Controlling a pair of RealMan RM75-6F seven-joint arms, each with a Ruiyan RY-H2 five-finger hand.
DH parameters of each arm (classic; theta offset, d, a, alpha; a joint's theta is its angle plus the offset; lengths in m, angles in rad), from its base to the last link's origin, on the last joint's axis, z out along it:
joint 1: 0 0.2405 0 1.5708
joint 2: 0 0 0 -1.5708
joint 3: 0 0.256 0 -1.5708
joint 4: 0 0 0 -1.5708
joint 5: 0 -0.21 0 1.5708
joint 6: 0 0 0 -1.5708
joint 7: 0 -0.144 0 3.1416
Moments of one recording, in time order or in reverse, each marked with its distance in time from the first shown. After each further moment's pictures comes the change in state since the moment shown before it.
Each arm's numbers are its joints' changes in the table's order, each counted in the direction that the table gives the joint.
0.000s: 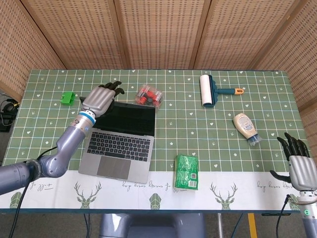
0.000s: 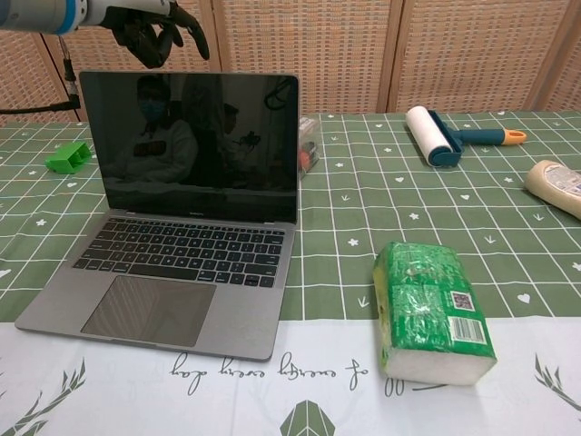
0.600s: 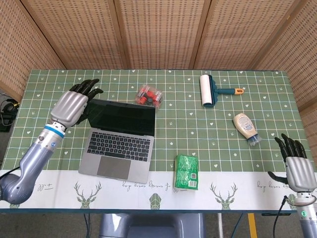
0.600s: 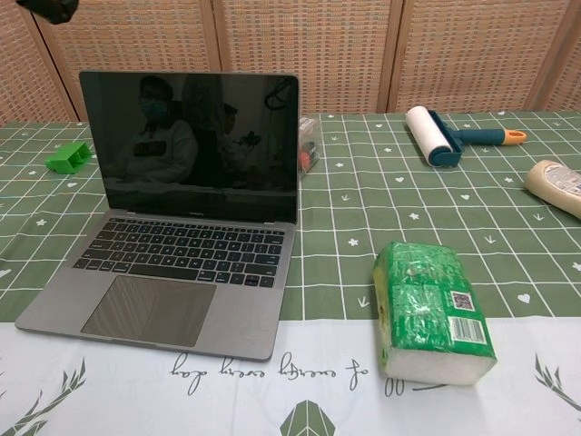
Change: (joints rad) left arm 0.330 -0.174 -0.090 -0.204 -0.485 0.131 0.204; right arm -0.004 -0.001 -0.005 -0.030 0.006 0.008 0.050
